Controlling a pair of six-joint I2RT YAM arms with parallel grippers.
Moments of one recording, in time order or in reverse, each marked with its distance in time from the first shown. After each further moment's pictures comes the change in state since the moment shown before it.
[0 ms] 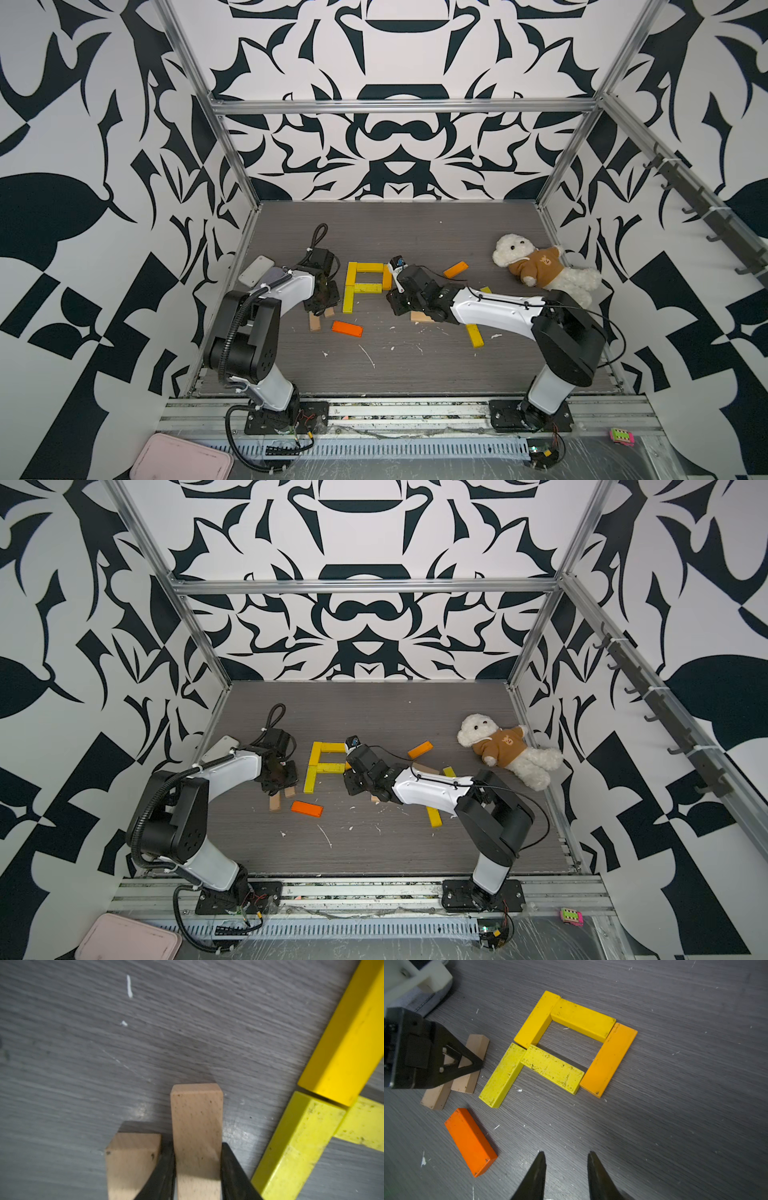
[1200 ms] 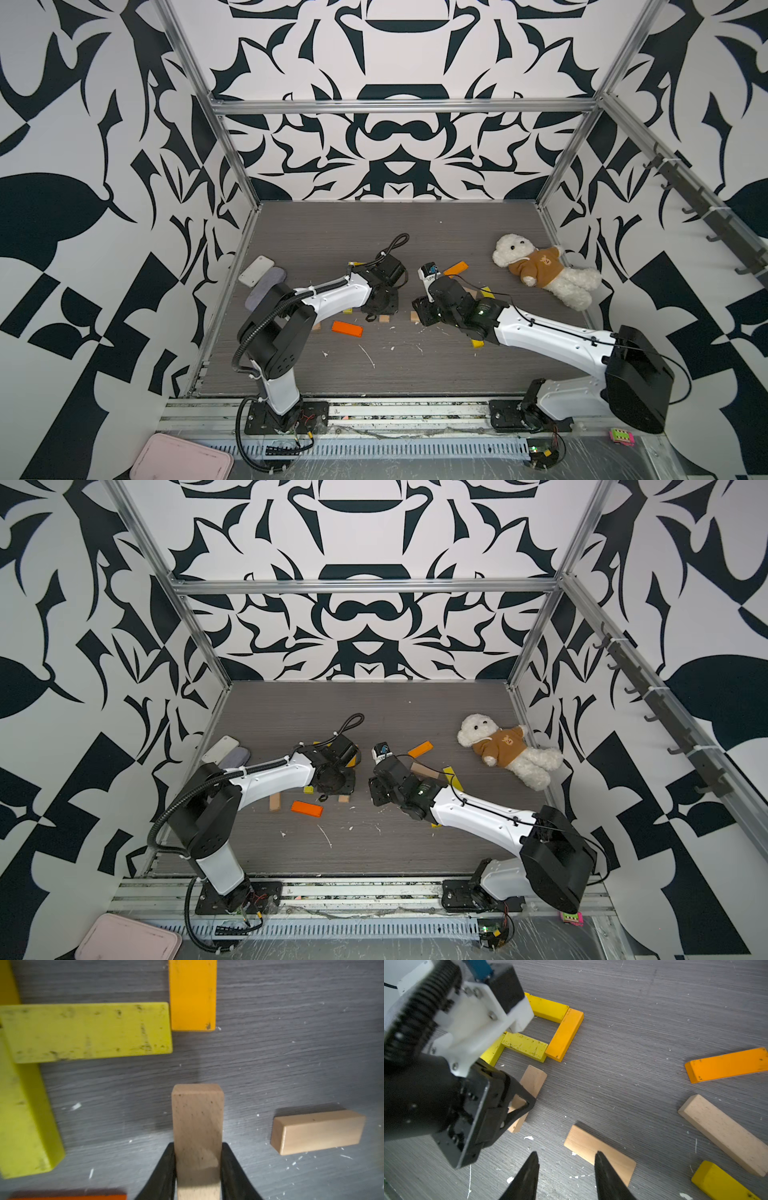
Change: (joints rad) left arm -0.514 0.150 0.239 -0.046 0.014 -0.137; right arm -0.014 -0.360 -0.230 -0.127 0.078 0.057
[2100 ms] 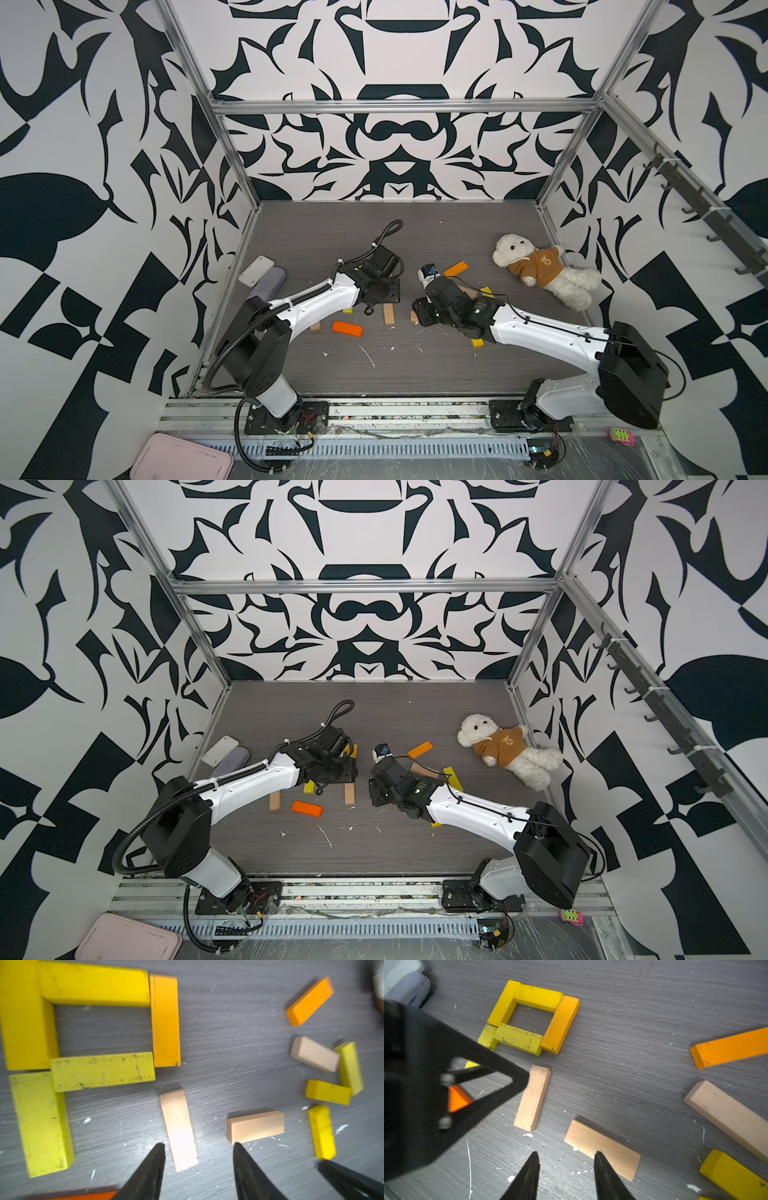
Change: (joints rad) left arm 0.040 -0.192 -0.030 0.083 0.022 0.026; right arm 0.014 0.056 0.030 -0.038 -0.002 0.060
